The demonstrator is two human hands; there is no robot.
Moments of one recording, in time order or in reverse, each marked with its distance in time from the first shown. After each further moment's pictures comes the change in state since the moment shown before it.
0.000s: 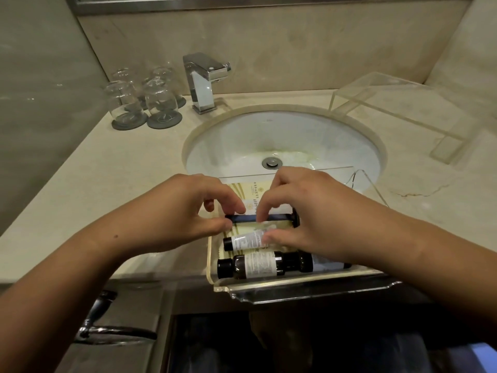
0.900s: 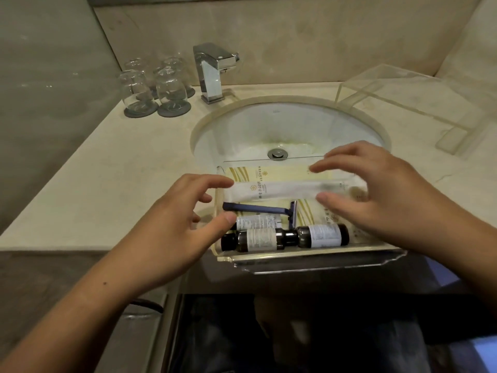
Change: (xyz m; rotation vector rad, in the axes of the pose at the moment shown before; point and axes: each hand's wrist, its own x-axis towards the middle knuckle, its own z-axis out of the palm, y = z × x) left_hand -0.050 0.026 0.037 -0.192 0.281 -0.278; right_hand -0.046 0.043 -0.005 0.073 0.261 0.173
